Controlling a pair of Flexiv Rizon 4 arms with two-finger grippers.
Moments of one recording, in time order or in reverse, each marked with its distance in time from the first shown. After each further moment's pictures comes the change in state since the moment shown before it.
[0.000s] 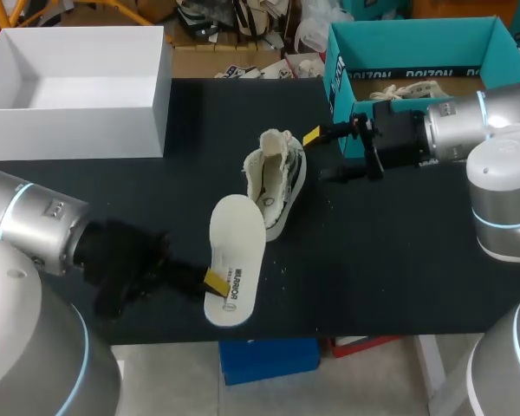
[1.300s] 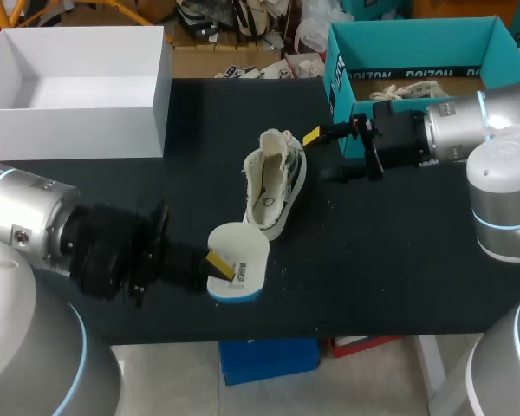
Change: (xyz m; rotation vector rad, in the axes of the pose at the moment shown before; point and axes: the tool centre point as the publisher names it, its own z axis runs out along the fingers) left arm -0.071 -0.033 -0.005 0.051 -0.108 -0.410; right arm 0.000 0.000 0.000 -0.001 -0.001 0.000
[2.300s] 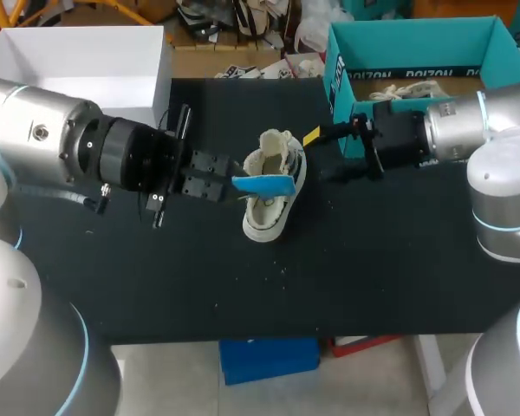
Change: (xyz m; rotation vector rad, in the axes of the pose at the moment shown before) left arm -0.115 -0.003 0.002 0.097 -0.074 -0.355; right arm 0.000 0.000 0.000 0.000 0.000 0.000
